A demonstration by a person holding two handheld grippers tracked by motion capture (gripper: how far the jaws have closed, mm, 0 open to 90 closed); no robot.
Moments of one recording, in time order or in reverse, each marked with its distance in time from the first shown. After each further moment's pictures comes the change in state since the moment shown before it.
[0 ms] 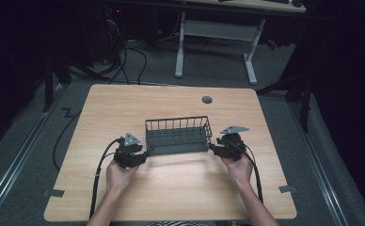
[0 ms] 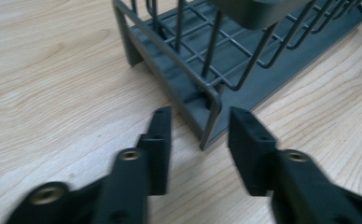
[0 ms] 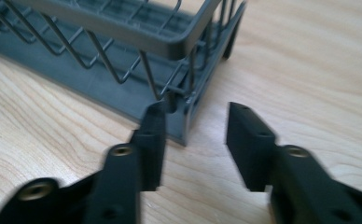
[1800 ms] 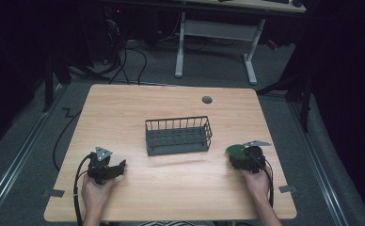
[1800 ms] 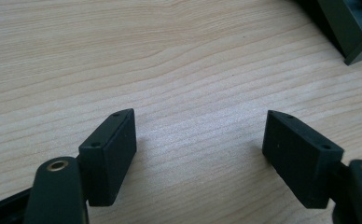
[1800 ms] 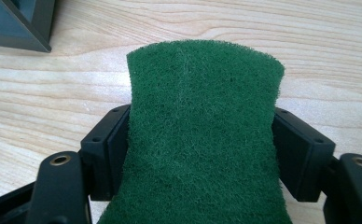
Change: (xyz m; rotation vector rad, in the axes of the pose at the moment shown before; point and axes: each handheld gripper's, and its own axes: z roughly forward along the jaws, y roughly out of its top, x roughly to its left) left arm 0.043 -0.069 -0.032 -0.009 0.248 -0.124; right arm -0.047 -0.069 -0.014 0.087 -0.179 0.203
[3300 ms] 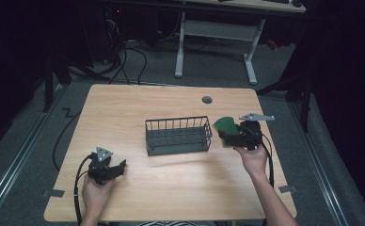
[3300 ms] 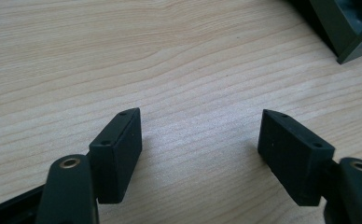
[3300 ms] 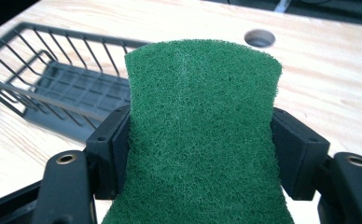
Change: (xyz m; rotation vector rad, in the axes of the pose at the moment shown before) left arm -0.002 -0.001 -0.001 -0.007 -0.007 0.012; right arm 0.038 0.093 -0.061 -0.200 0.196 -0.102
